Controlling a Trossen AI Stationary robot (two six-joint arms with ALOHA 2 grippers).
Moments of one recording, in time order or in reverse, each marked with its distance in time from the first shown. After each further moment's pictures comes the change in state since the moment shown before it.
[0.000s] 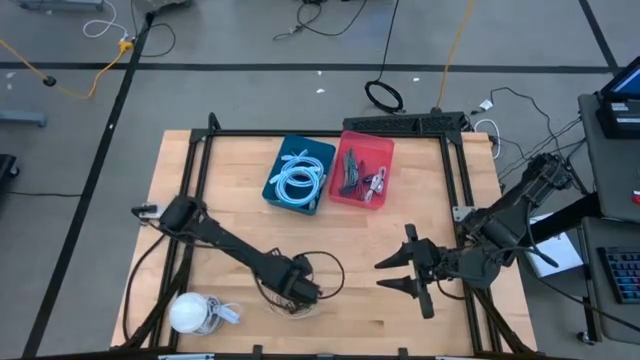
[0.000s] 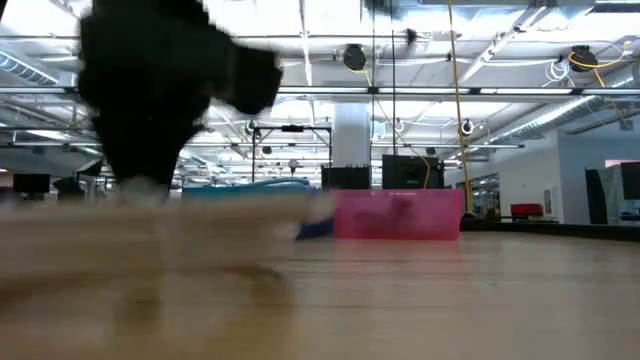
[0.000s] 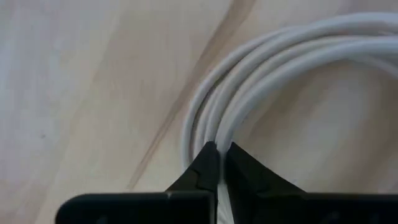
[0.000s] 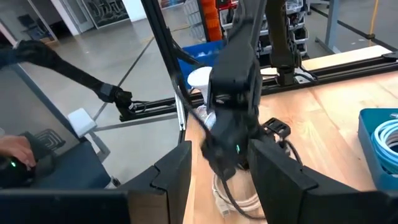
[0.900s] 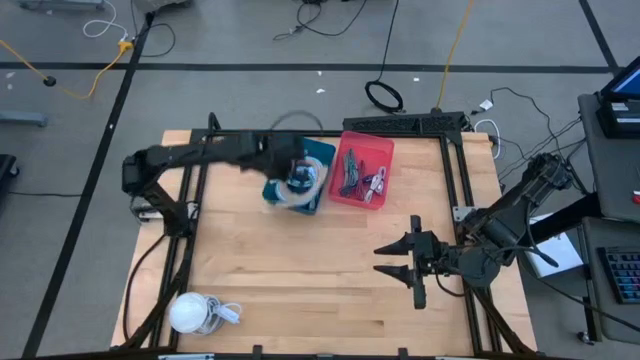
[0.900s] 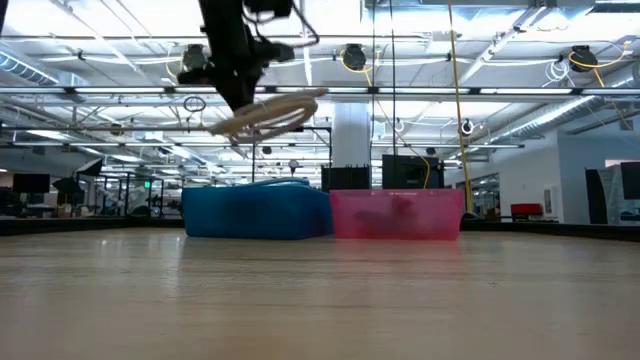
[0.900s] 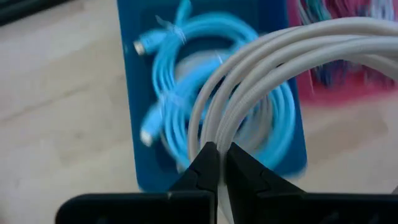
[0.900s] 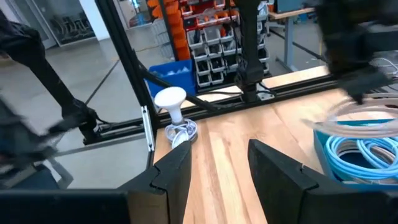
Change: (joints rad) left arm 0.694 -0.434 0.006 -0.126 -0.172 0.091; right arm -0.003 0.000 0.000 0.006 0.162 -0.016
